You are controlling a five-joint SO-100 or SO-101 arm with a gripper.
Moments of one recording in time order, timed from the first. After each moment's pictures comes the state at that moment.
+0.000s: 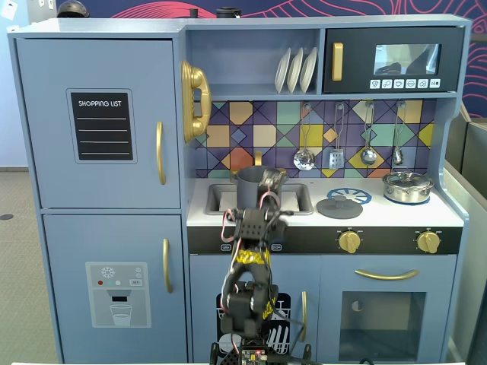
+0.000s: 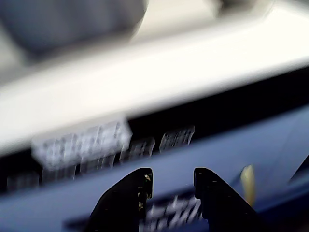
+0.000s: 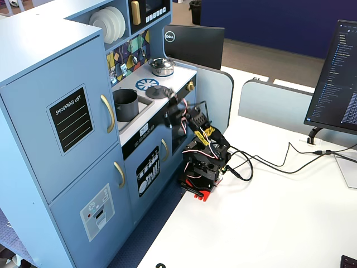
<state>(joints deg) 8.9 168.5 135.5 63.7 -86.7</state>
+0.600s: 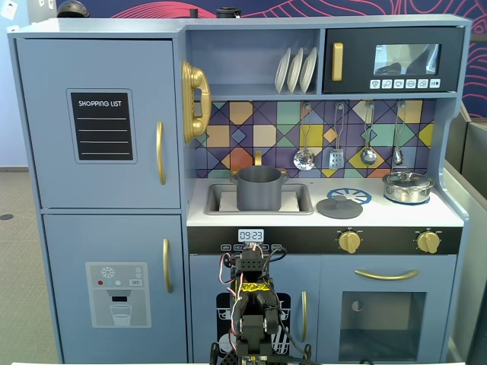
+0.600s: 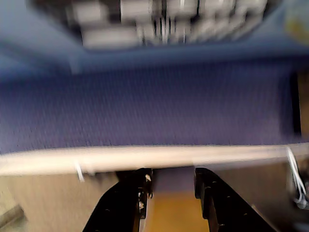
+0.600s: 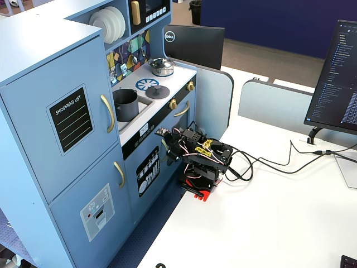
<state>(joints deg) -2.0 181.4 172.0 73.6 -89.7</state>
